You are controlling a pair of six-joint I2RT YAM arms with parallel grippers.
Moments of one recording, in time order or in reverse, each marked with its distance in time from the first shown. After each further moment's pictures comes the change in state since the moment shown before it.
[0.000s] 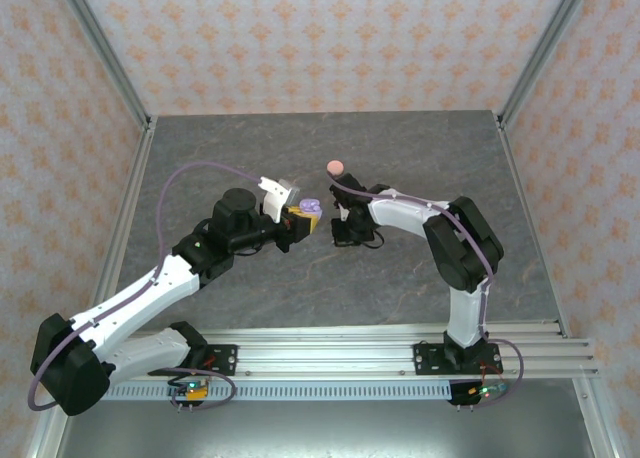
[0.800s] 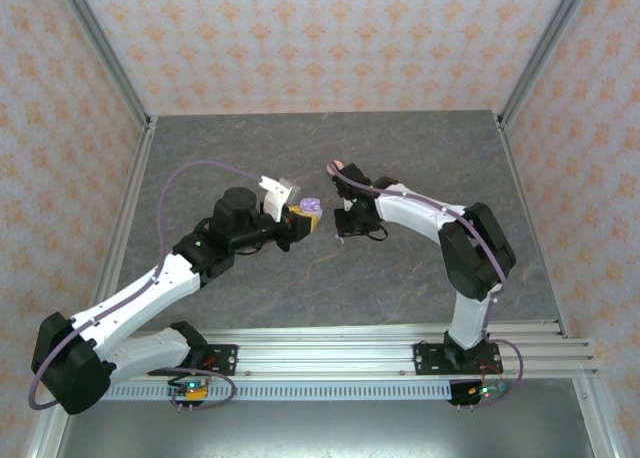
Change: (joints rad) left arm 0.000 0.006 0.011 -0.001 0.000 0.000; right arm -0.002 -0.093 0.045 -0.060 0.072 -0.029
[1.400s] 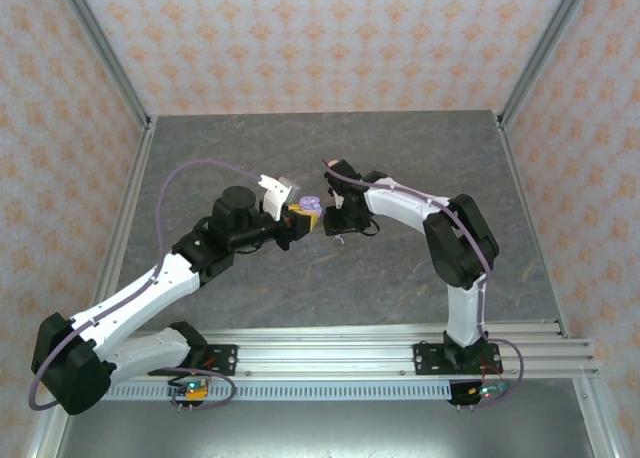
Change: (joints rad) left arm 0.005 -0.001 0.004 -0.001 0.000 0.017; right arm 0.006 0.131 0.113 -0.034 -0.039 -0.031
